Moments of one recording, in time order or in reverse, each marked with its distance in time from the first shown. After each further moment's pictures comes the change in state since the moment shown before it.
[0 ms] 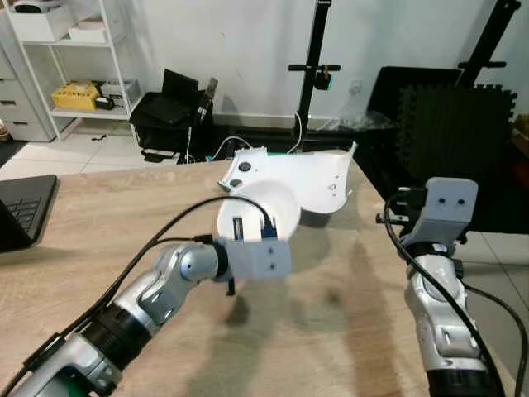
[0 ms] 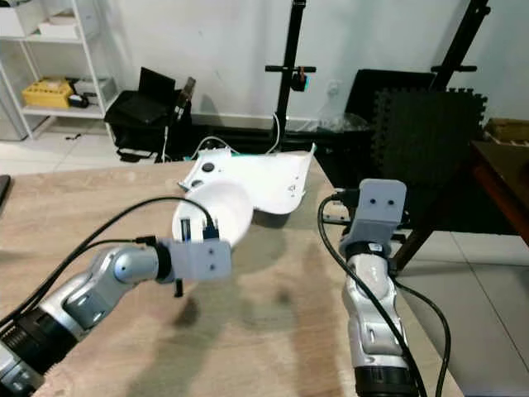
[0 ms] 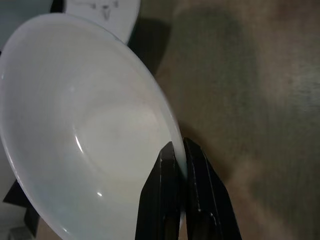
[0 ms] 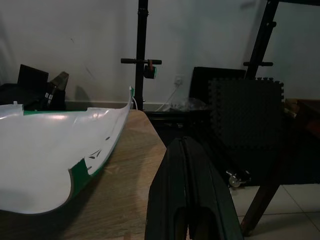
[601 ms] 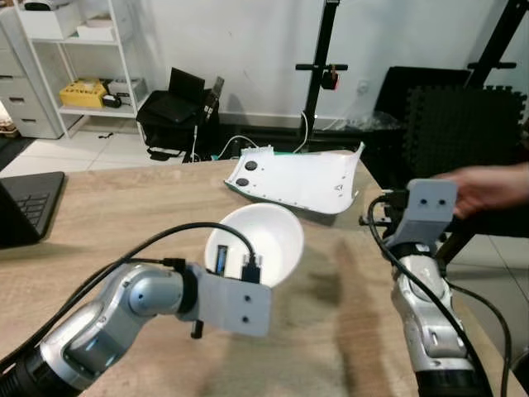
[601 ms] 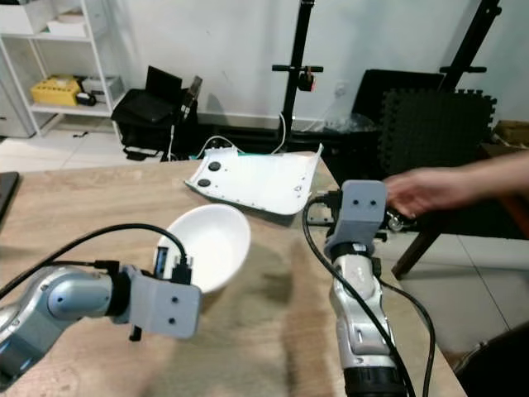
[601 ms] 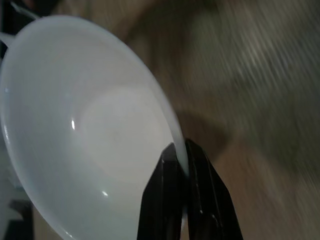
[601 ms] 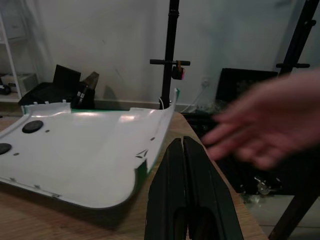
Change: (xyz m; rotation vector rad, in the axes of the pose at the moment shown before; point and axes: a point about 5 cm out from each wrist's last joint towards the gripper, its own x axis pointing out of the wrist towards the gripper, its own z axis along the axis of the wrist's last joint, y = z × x) left arm -0.060 -0.027 0.036 0.219 -0.060 -0.272; right arm 0.000 0.020 -0.001 0.031 0.009 0.083
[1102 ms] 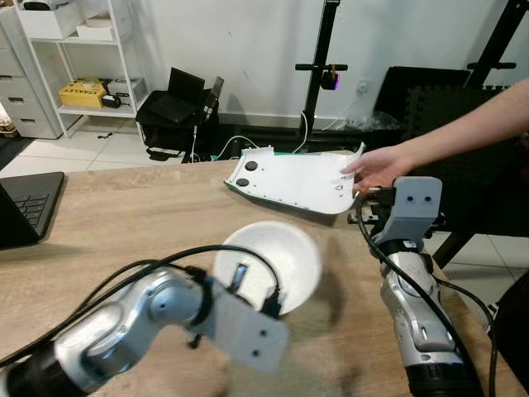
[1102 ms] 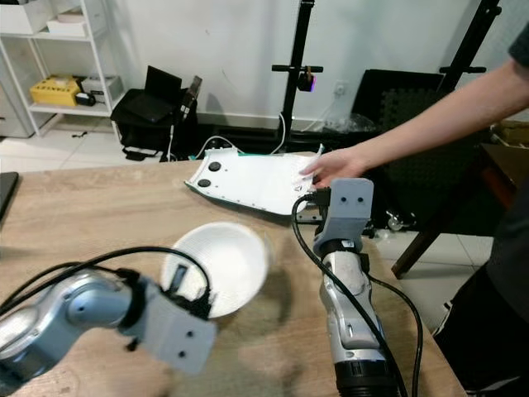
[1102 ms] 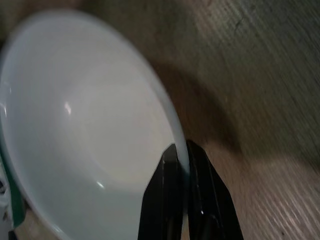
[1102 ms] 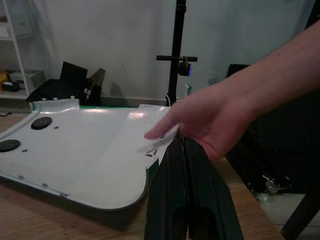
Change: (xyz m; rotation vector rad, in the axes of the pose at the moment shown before) left arm -0.010 -0.024 -0.011 0.124 0.154 -0.223; right arm 0.001 0.009 -0.001 0.012 0.006 0.029
